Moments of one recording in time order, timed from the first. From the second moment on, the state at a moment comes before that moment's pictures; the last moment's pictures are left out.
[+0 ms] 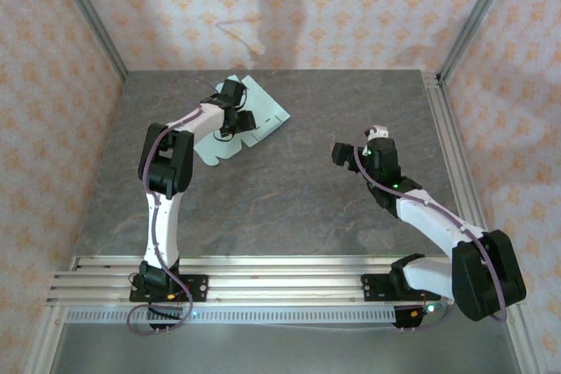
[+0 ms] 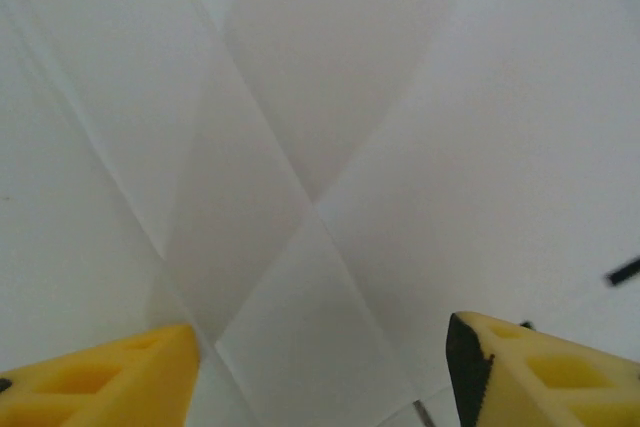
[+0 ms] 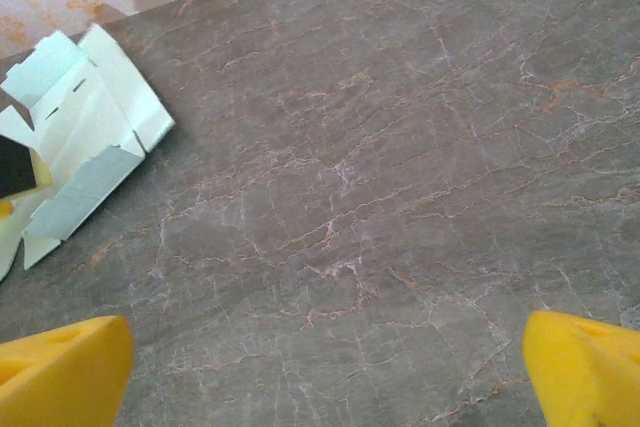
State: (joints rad) left arm -0.22 2.22 1.68 -0.54 -0.02 -0.52; right arm 0.34 1.17 0.58 0.08 0.08 0.42
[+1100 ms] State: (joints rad) left arm -0.33 1.71 0.98 -0.48 0.31 -0.47; right arm 0.34 1.52 0.84 0.08 -0.42 0.53
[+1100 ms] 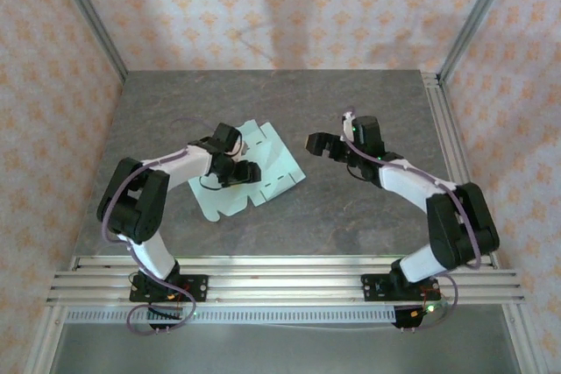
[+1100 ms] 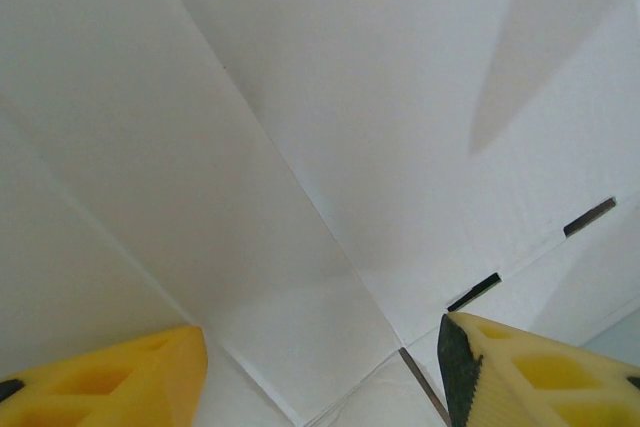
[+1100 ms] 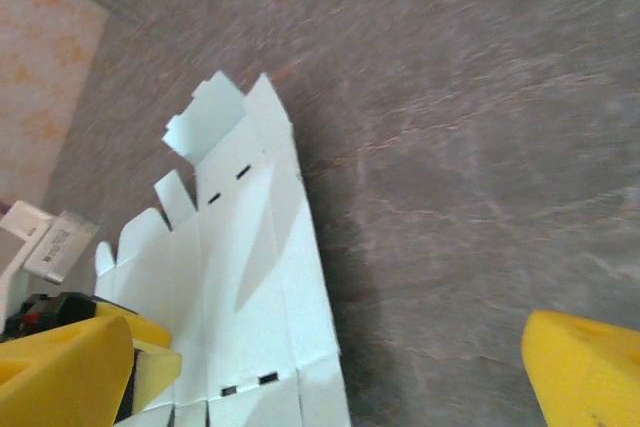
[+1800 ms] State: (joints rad) left arm -0.33 1.71 0.97 -0.49 0.32 -0.46; right arm 0.40 1.97 1.10 0.10 -0.62 0.54
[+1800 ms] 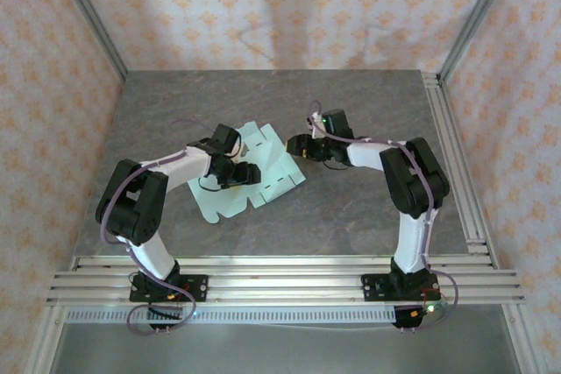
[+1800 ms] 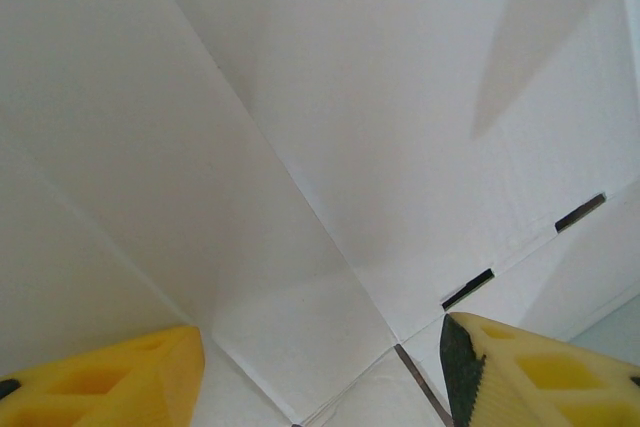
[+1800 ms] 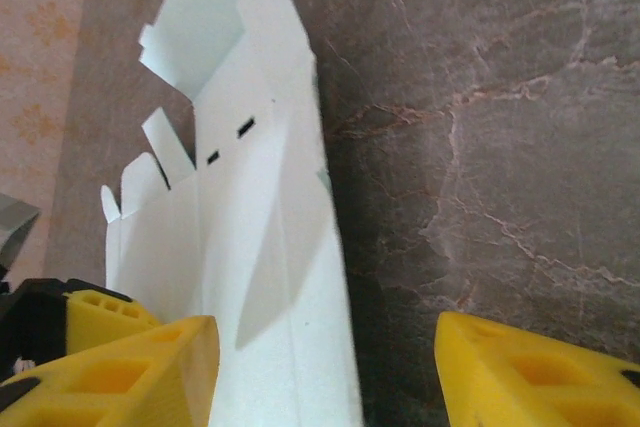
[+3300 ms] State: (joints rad) left arm -0.33 1.66 0.95 -0.49 0.33 -0.47; right arm 0.44 1.94 0.92 0.29 -0.63 0.52
